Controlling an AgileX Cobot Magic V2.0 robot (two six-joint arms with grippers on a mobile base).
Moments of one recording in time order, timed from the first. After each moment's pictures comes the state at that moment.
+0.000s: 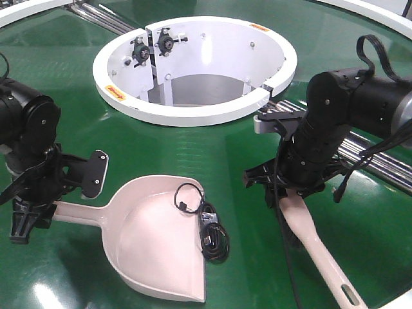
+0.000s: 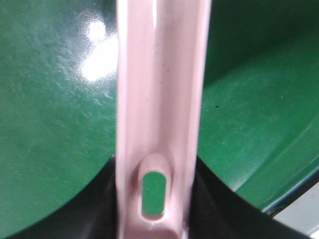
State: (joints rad) left arm -0.32 1.70 -1.22 0.22 1.22 1.15; right arm 0.37 1.76 -1.34 0.05 1.11 0.12
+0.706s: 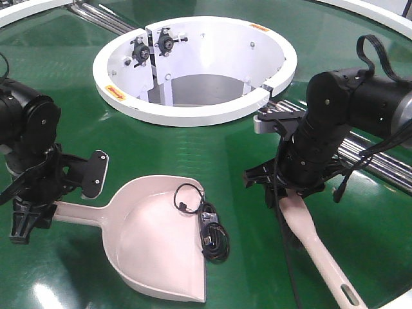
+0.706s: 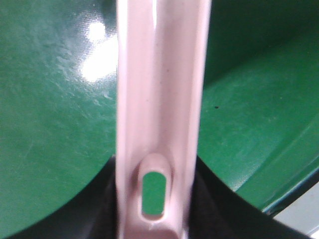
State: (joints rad) left arm -0.32 1.70 -1.22 0.22 1.22 1.15; right arm 0.37 1.76 -1.34 0.05 1.11 0.12
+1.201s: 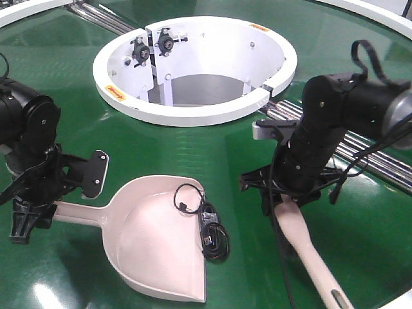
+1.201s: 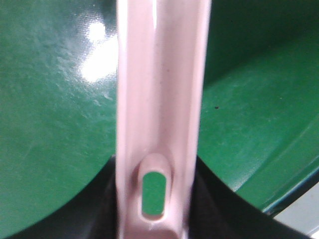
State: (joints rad) left arm -0.32 1.70 -1.22 0.22 1.22 1.15; right arm 0.37 1.80 -1.34 0.10 1.14 0.16
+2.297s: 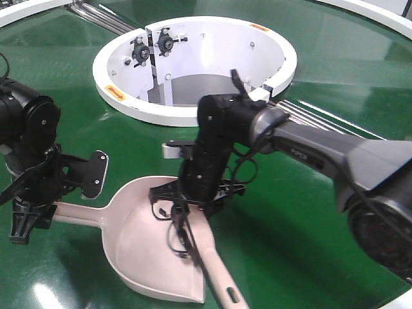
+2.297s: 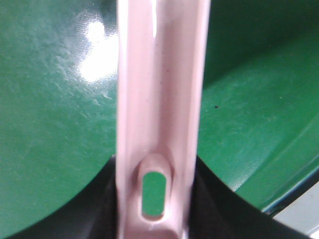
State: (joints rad) left arm -0.32 1.71 -1.22 0.22 1.22 1.15; right arm 0.61 2.22 -1.83 0.28 1.26 0.18
